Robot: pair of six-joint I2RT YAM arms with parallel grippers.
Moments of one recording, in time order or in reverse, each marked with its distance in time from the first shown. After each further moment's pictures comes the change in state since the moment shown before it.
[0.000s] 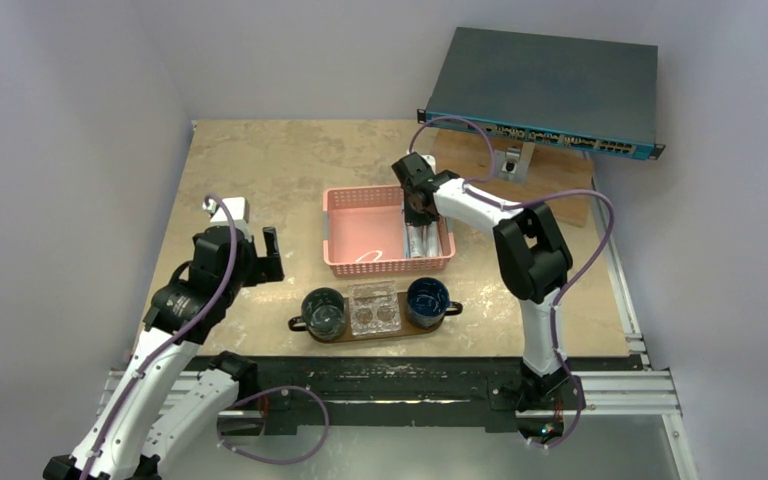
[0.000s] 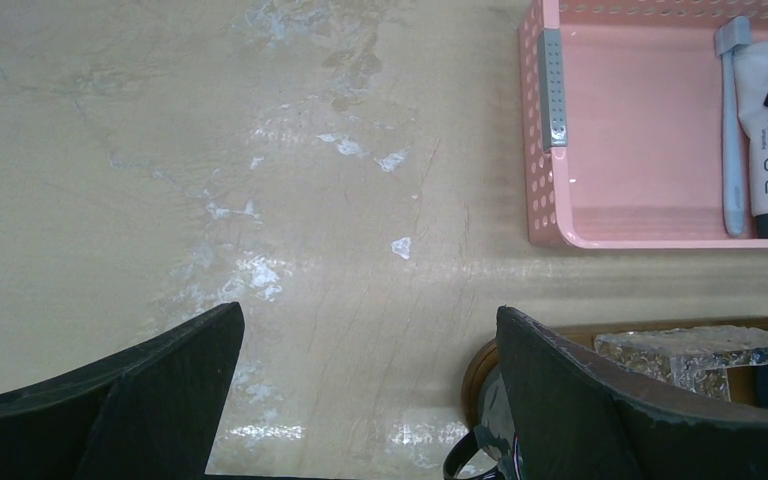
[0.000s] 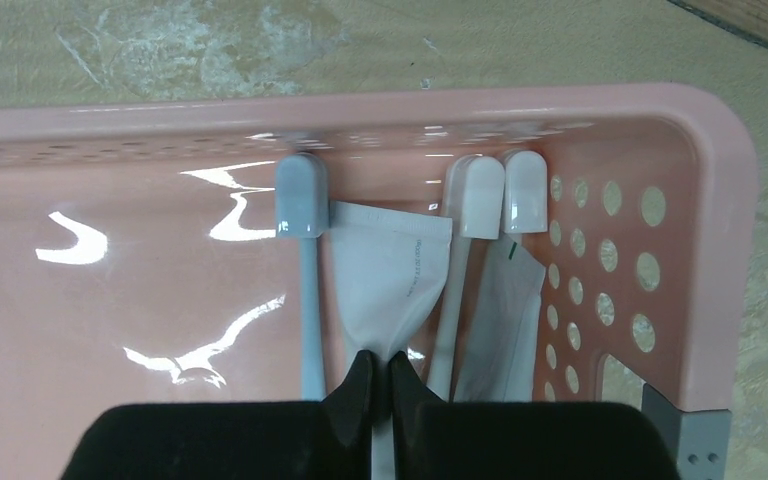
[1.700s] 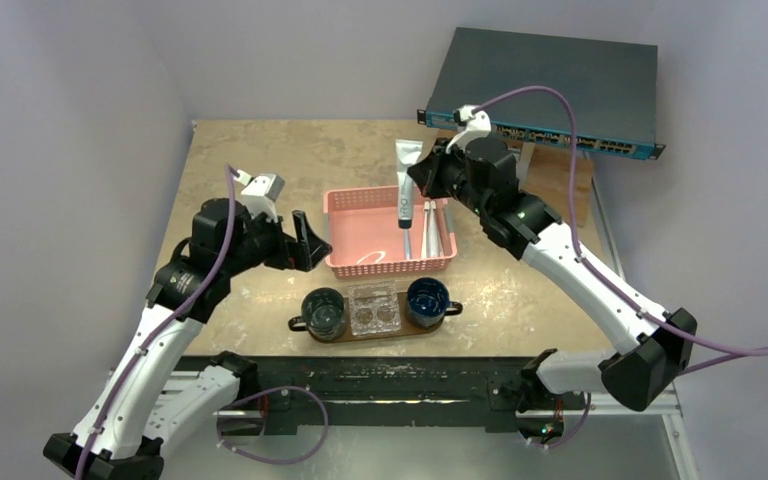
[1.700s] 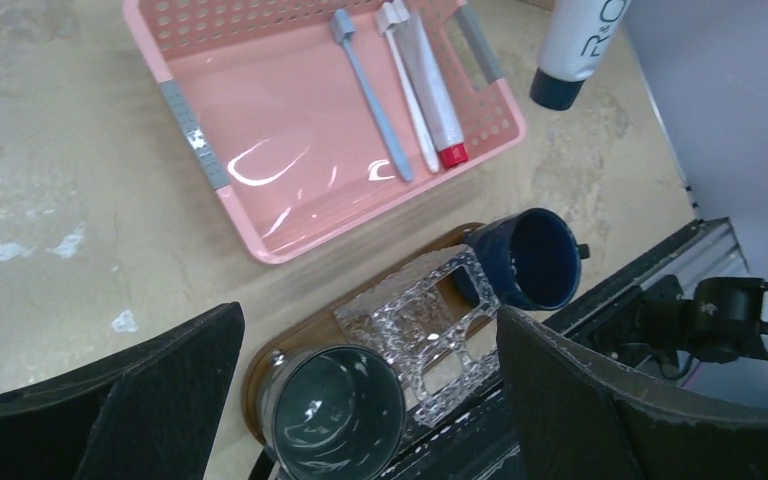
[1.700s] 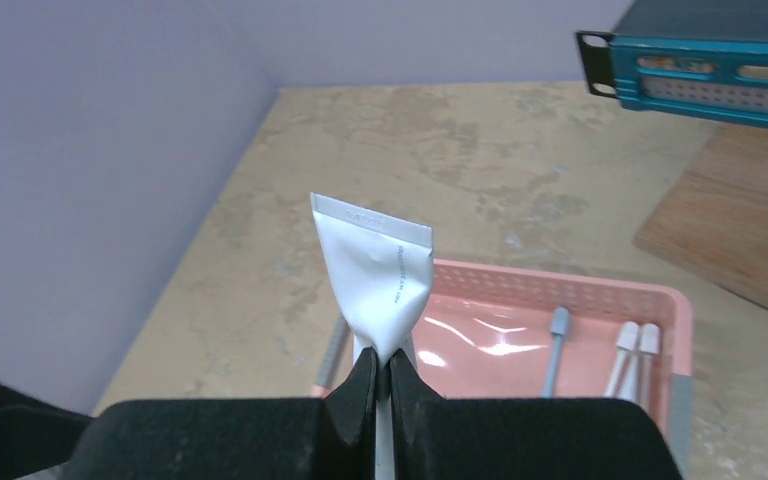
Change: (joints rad) left arm 0.000 0.122 0.124 0.151 0.572 -0.035; right arm 0.048 -0.747 -0.265 0.322 -0.178 -0.040
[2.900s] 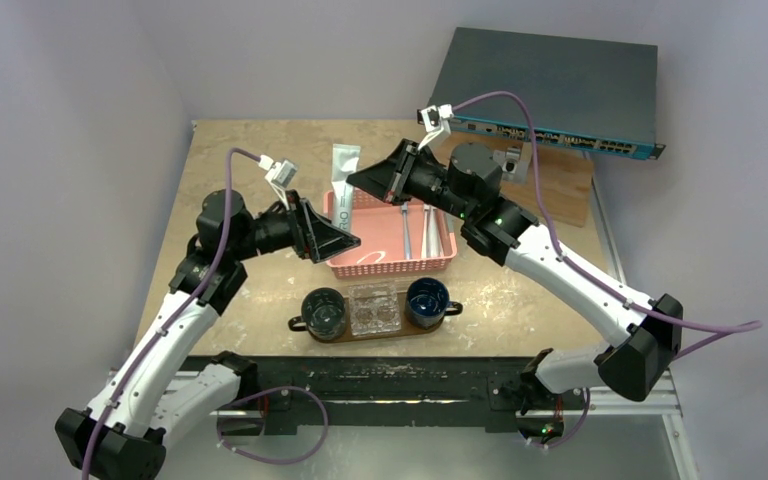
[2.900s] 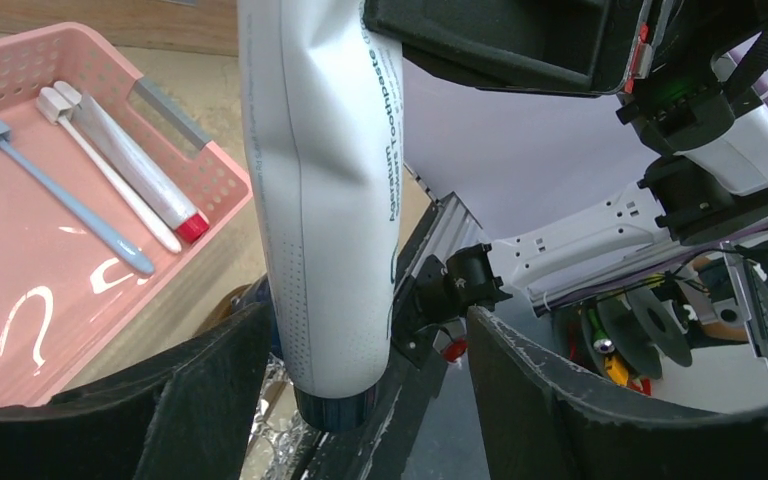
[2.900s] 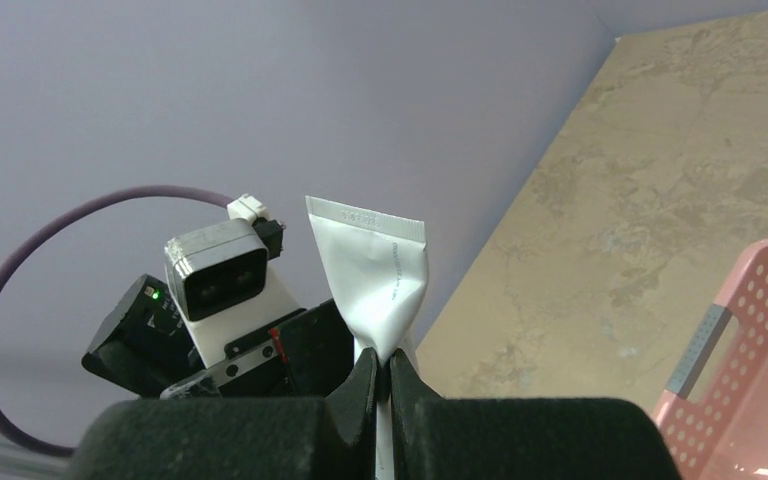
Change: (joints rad) left arm 0.000 0.066 -0.111 0.567 0.517 -0.286; right arm 0.130 0.037 0.000 0.334 -0.367 0.422
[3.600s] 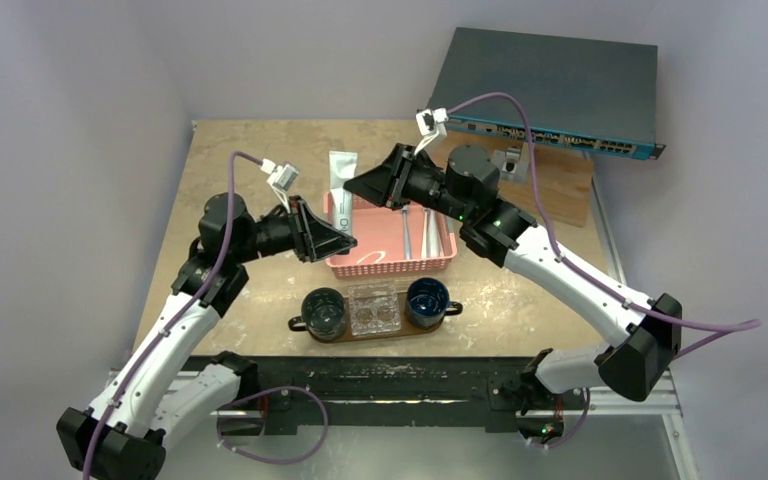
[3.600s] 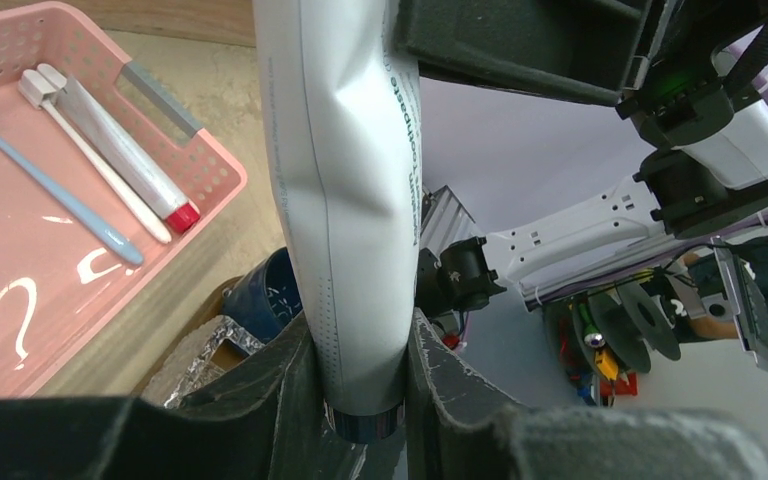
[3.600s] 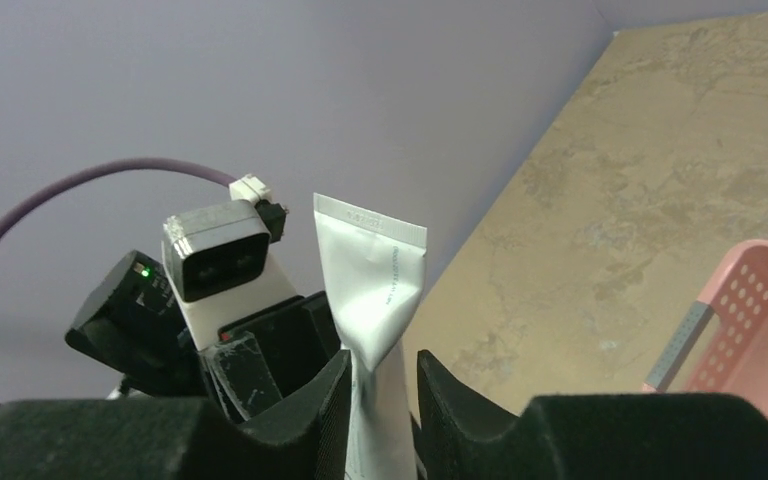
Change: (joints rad) left arm 0.000 -0.002 -0.034 0.040 0.016 -0.023; right arm 0.008 0.000 -0.013 0.008 -0.021 -0.043
